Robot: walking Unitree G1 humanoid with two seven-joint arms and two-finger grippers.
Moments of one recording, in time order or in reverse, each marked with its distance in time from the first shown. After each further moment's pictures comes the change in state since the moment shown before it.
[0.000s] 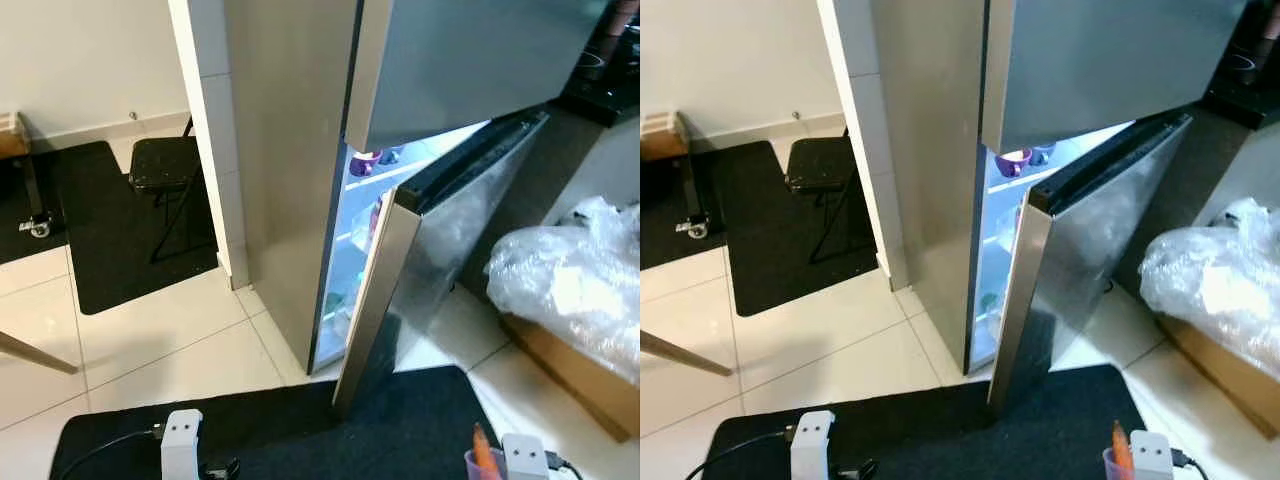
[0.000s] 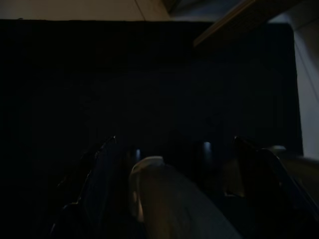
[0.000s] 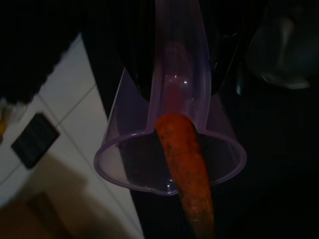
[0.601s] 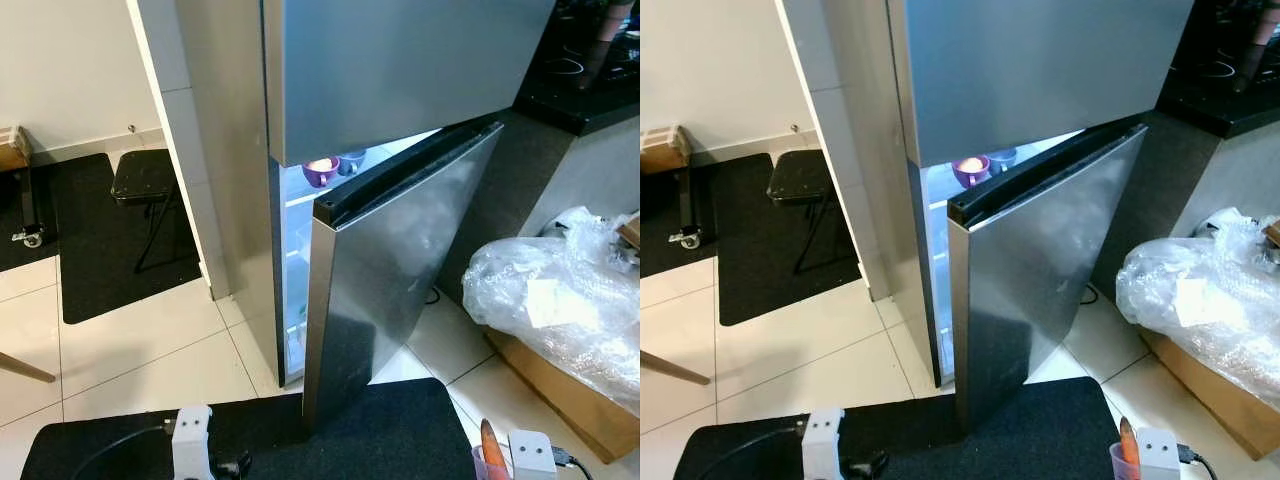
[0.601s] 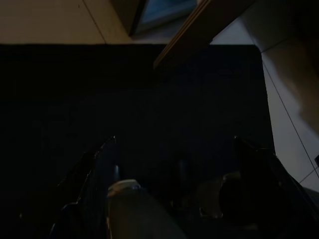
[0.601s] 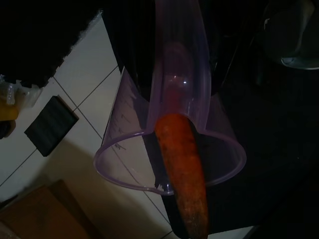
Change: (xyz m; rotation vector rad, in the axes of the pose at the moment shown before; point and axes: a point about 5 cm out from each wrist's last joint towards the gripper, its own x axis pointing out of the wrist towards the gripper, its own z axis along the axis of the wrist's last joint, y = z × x) left arm 0.005 -0.010 0.008 -0.006 -0.067 -0.026; right arm -0.001 -0.006 -0.002 -0.008 0.003 -0.013
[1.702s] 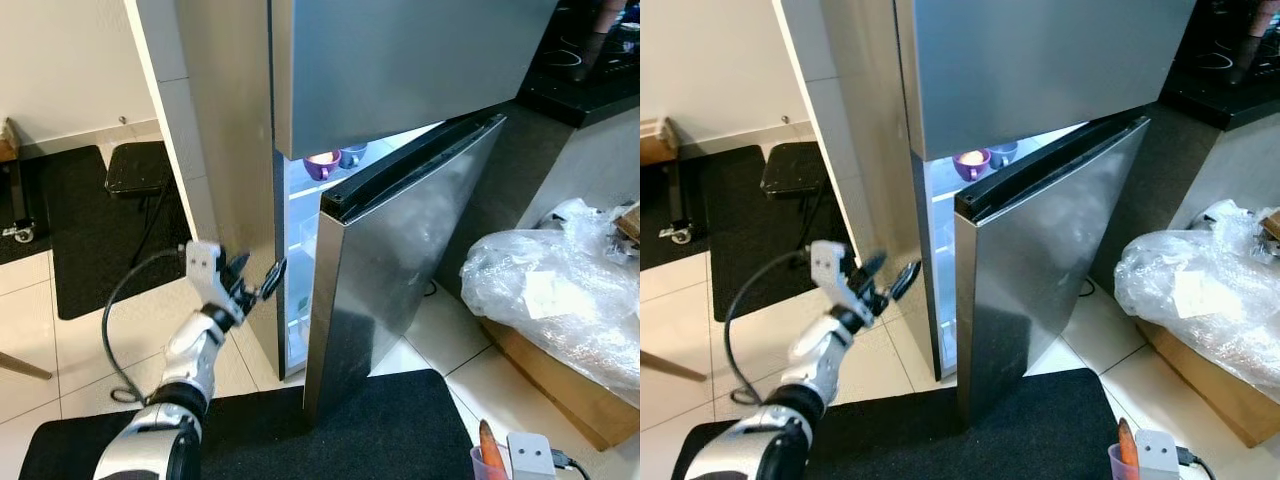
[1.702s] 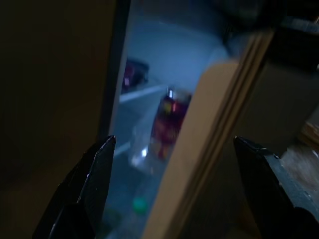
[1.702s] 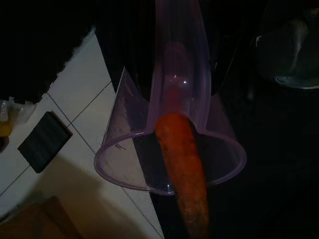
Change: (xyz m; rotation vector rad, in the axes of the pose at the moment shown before) left arm 0.002 -0.084 0.241 0.297 -0.872 -0.460; right arm -0.004 0.002 -0.010 0.002 0.010 0.006
